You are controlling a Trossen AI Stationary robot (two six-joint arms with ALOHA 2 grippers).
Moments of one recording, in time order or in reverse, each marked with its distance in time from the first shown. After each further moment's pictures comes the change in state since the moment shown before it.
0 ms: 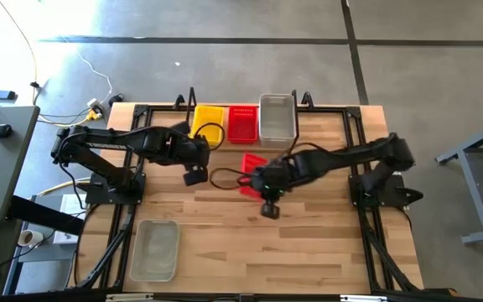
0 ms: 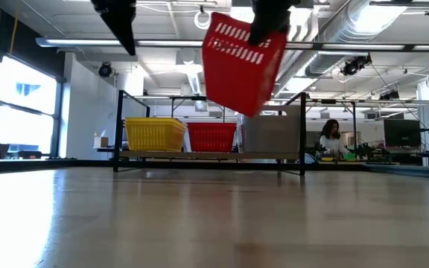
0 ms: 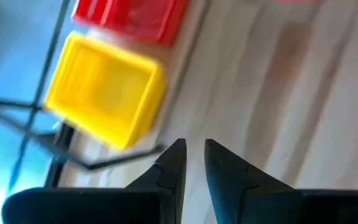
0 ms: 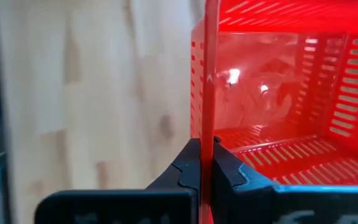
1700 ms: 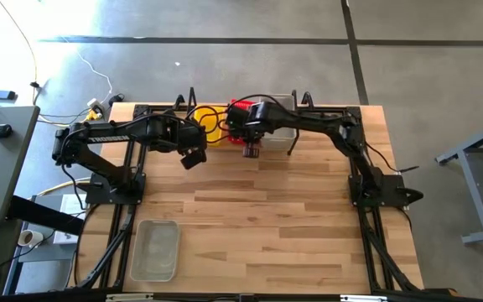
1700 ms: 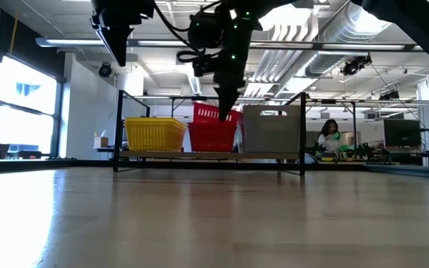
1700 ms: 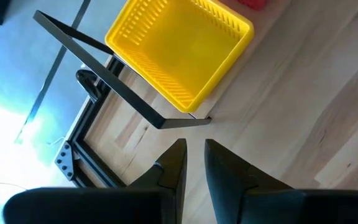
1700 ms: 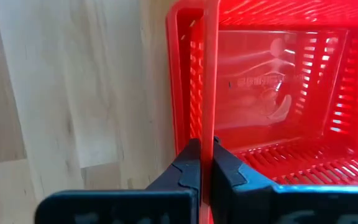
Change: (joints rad) left arm 0.160 0.000 0.000 -0.135 -0.066 -0.153; right arm -0.461 0.428 0.401 -0.136 0.180 -0.607
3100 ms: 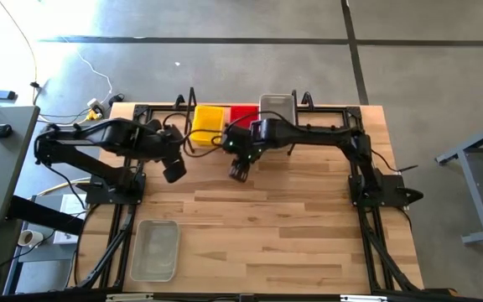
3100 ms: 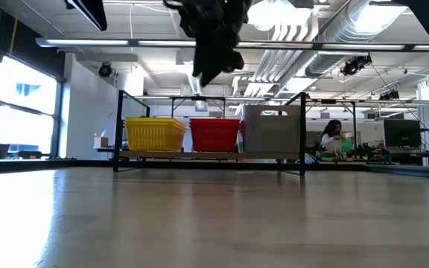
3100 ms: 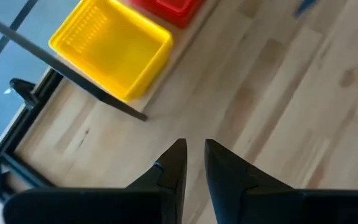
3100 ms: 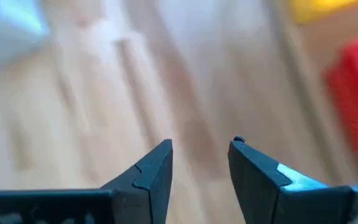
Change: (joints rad) left arm -0.182 -0.211 0.000 -0.008 0.138 -0.125; right arm 0.186 -0.092 0.000 0.038 -0.253 0.531
